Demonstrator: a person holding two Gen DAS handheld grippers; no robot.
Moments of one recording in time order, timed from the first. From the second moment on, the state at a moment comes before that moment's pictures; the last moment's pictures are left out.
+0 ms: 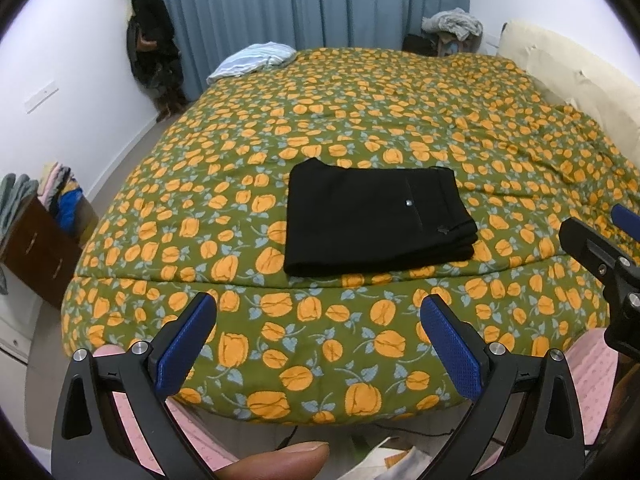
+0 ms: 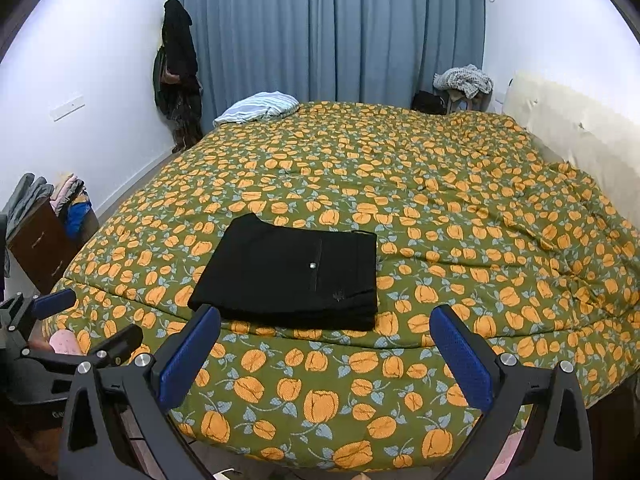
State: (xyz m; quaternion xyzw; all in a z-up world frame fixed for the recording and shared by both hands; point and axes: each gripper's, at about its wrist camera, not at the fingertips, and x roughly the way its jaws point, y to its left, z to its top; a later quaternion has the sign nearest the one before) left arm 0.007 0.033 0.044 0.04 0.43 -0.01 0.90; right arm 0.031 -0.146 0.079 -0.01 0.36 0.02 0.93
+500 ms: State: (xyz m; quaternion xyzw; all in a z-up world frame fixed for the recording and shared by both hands) left arm 0.008 0.032 0.040 0.04 0.44 -0.01 0.90; right arm 0.033 -0.144 0.070 -0.02 0.38 0.02 0.93
